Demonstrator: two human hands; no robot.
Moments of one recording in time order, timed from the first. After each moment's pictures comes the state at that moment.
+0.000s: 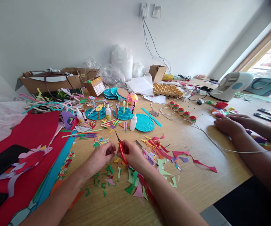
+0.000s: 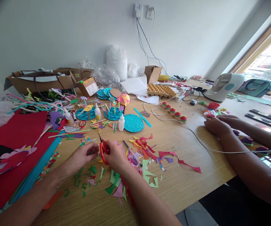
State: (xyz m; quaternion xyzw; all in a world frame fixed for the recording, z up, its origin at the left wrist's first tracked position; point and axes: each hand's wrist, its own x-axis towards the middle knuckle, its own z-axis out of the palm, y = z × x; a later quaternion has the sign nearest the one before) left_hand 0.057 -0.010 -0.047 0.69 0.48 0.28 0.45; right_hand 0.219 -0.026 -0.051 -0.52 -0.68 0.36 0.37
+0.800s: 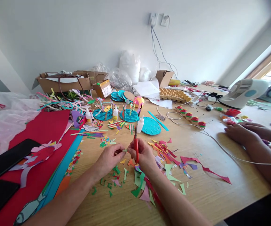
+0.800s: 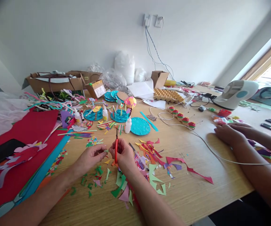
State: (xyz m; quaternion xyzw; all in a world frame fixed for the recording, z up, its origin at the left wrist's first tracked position) left_hand 0.066 -0.021 -0.043 0.70 0.44 0.34 0.45; right_hand 0.213 -0.032 -0.038 -0.46 -0.51 0.50 0.53
